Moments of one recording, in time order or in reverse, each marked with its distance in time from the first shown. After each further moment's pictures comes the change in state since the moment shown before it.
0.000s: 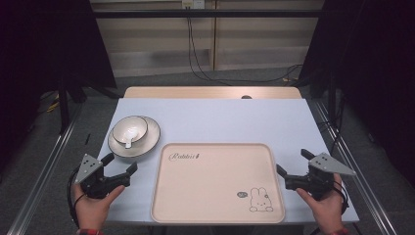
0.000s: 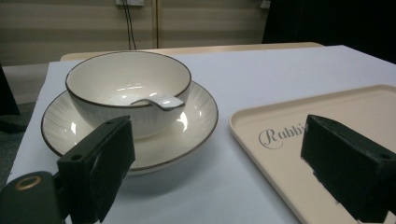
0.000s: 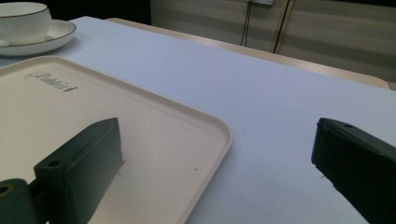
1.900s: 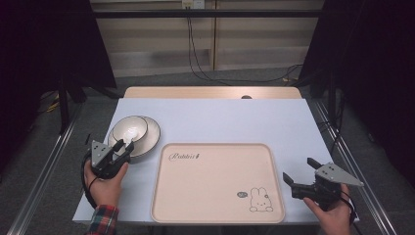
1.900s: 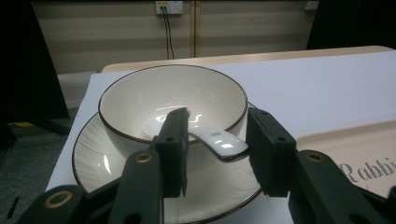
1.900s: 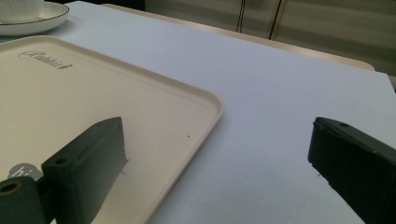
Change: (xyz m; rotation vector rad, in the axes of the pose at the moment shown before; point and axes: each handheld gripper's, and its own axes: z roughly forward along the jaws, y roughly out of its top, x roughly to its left) left arm 0.014 0.004 0.047 -0.019 0.175 0.023; right arm -0.003 -0.020 -0.019 0.028 -0.024 -0.008
